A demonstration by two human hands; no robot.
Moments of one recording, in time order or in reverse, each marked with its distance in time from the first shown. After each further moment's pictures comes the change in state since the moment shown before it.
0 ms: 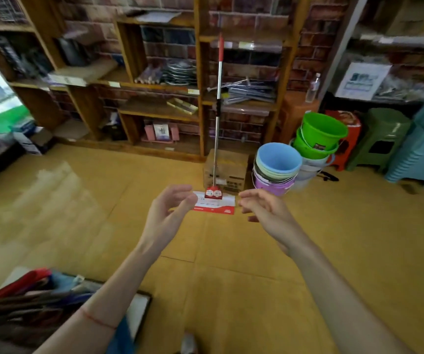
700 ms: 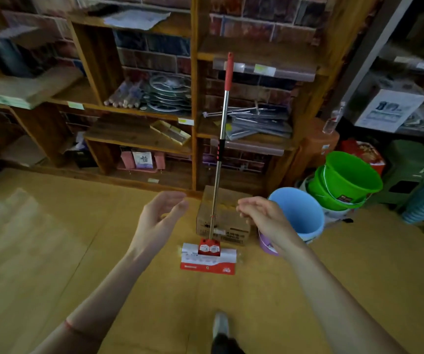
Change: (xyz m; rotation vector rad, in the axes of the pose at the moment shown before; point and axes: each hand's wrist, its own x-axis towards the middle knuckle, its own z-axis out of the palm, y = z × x) left_hand 0.508 -0.075 -0.001 0.025 -0.039 -0.069; right_hand 0.516 -0.049 0.012 -0.052 0.054 0.121
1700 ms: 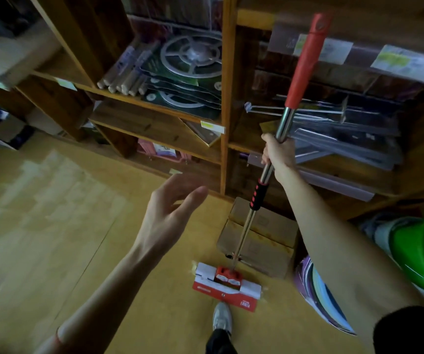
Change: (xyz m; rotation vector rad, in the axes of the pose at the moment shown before) left_hand 0.408 -0.018 0.068 -0.016 0.060 -0.163; right_hand 0.618 -0.048 0.033 0.268 0.129 0.158
